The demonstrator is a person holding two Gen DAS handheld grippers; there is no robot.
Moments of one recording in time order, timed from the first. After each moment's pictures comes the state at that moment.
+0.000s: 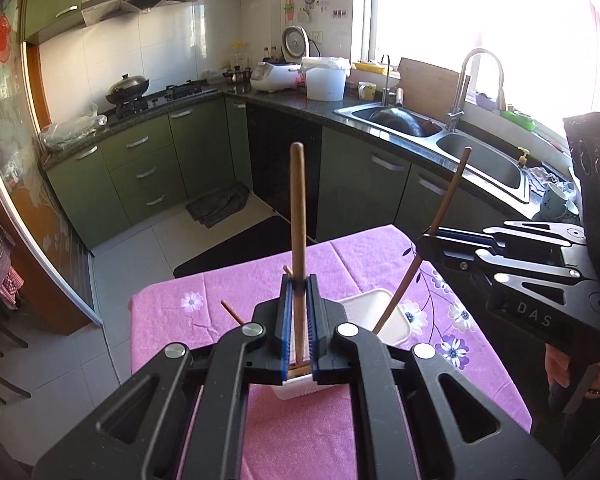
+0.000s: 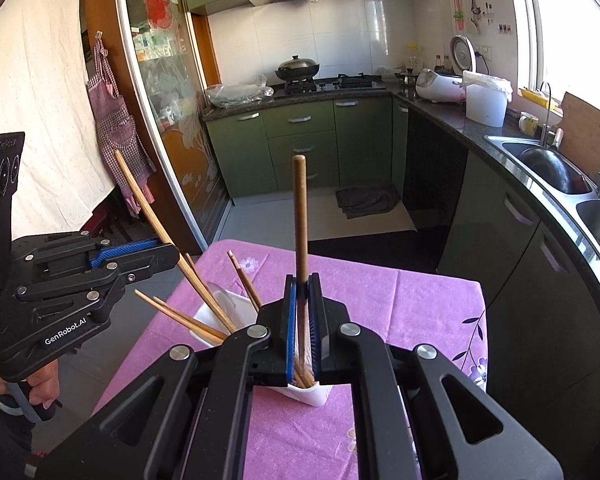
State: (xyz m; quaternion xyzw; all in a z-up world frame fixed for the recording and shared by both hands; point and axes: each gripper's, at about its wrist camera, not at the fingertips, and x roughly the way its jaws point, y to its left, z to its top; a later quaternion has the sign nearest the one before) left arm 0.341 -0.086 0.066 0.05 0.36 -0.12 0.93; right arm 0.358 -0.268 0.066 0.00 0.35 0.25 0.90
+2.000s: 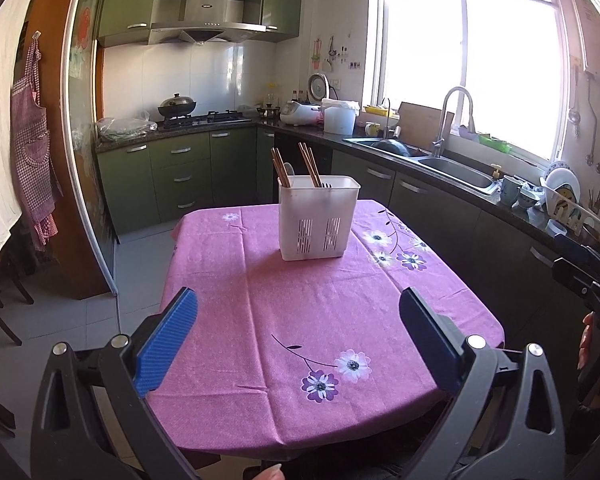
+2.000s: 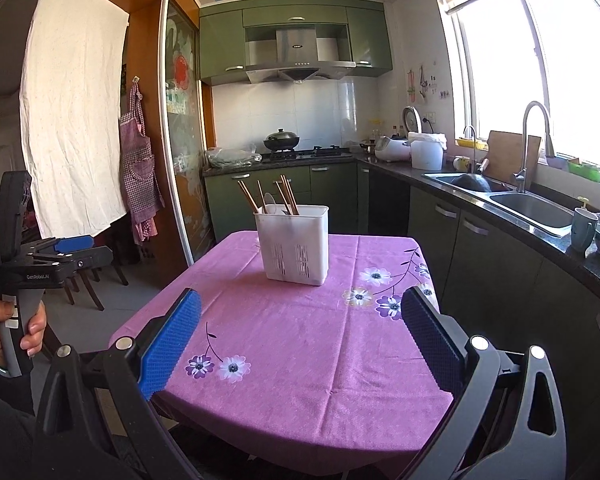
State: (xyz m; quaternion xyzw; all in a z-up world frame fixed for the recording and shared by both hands) left arm 0.005 -0.027 0.011 0.00 0.25 -0.08 0.96; right arm -0.044 -0.371 0.008 0.02 0.19 0.20 0.96
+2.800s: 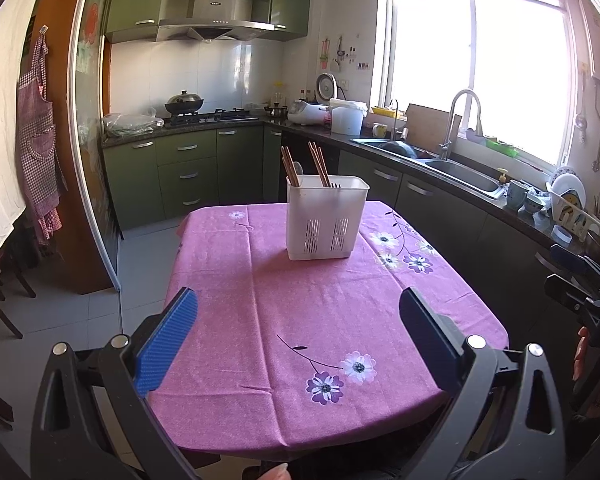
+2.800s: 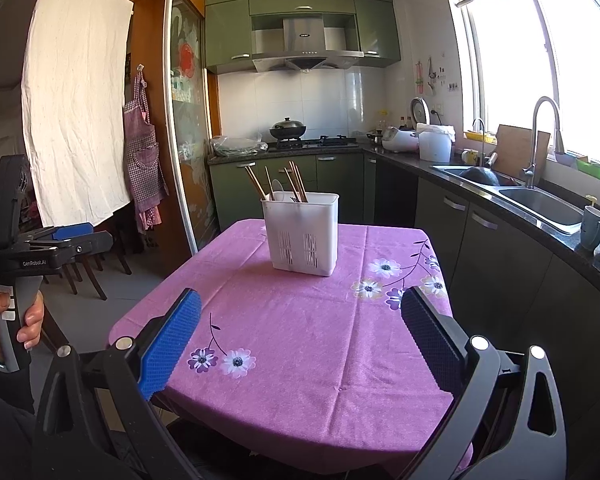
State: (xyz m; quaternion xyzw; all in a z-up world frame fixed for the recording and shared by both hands) left arm 0.010 -0.021 0.007 -0.01 0.26 -0.07 0.96; right arm -0.028 -0.356 0.000 0.01 0.20 0.21 0.96
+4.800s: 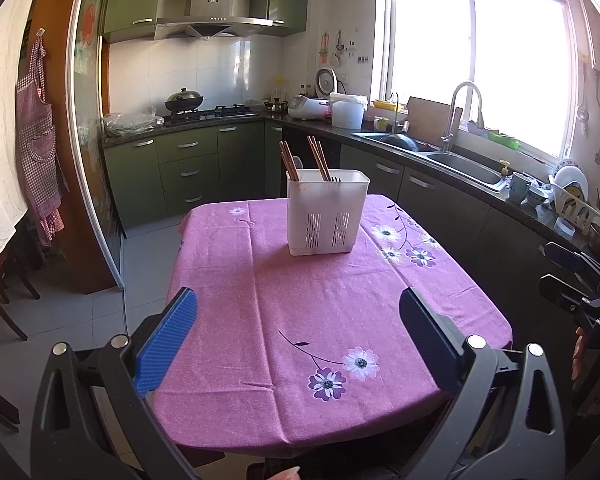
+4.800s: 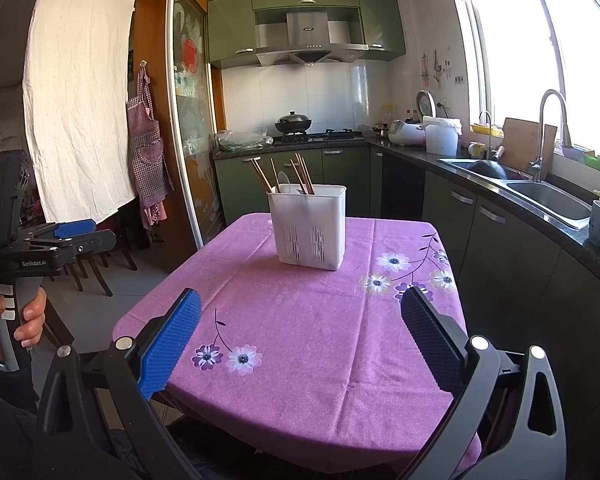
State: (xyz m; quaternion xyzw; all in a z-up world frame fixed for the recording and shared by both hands) left arm 0.012 -0.026 0.006 0.00 0.26 -0.07 0.96; right arm -0.019 -0.345 -0.012 0.01 0.21 0.22 0.95
